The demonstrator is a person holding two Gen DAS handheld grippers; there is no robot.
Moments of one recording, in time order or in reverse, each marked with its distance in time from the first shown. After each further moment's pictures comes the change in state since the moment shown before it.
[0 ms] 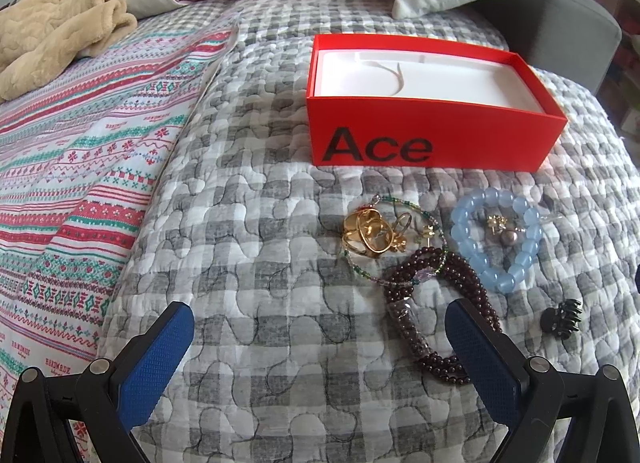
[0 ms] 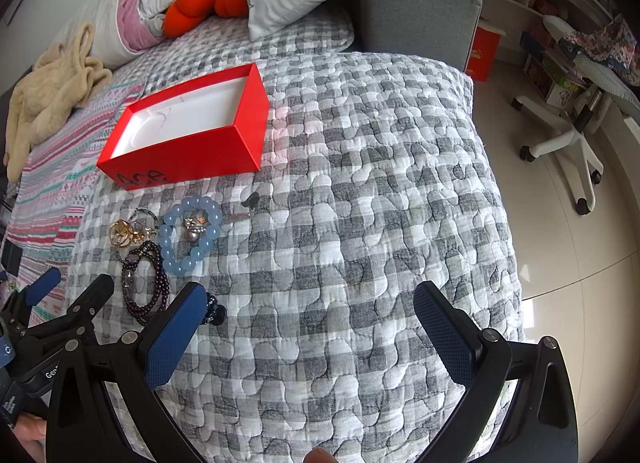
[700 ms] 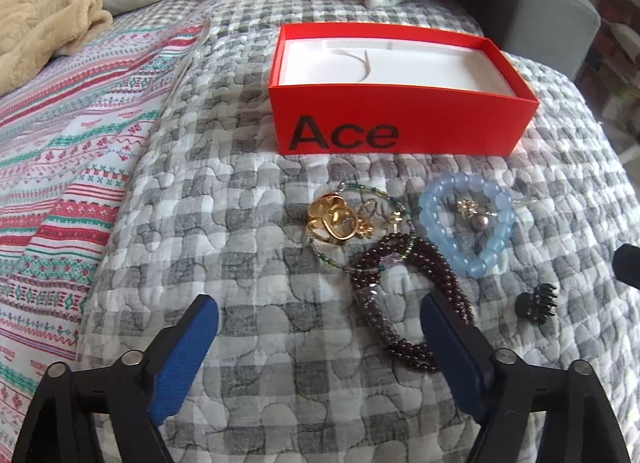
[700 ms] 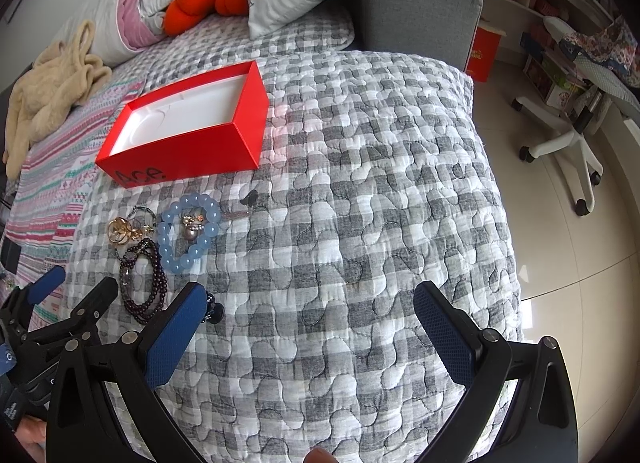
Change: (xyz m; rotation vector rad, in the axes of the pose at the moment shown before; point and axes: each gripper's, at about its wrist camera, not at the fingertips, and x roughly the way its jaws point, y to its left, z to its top) left arm -0.001 -0.009 -0.002 0.016 0.033 -0.096; right arm 0.000 0.001 -0.001 0.000 -0.001 -0.002
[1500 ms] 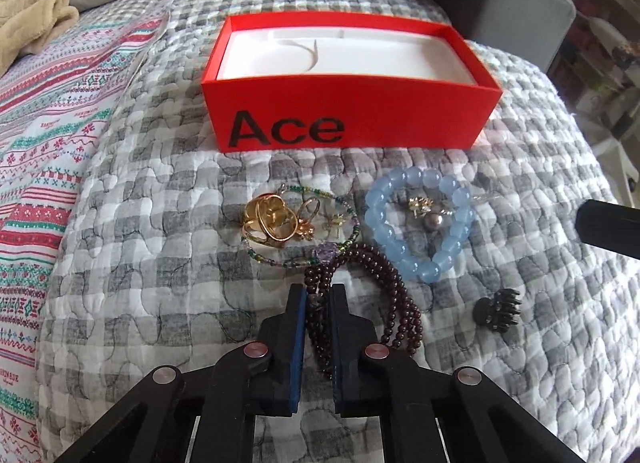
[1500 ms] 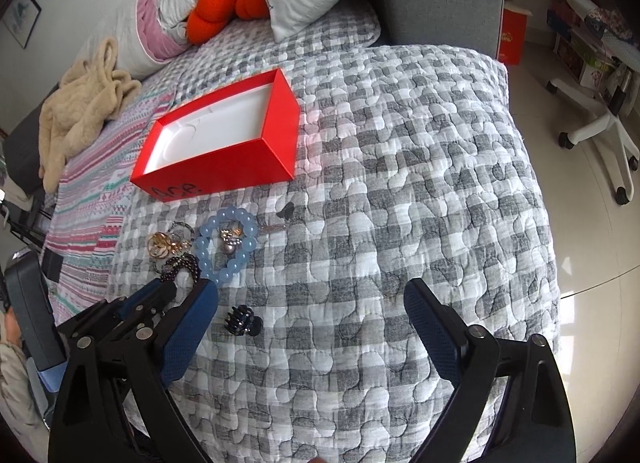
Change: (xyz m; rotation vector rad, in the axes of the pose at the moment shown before) left arm 0.004 -0.019 0.004 0.027 0.003 -0.074; right arm 0.007 -0.008 0.016 0.042 0.023 0.199
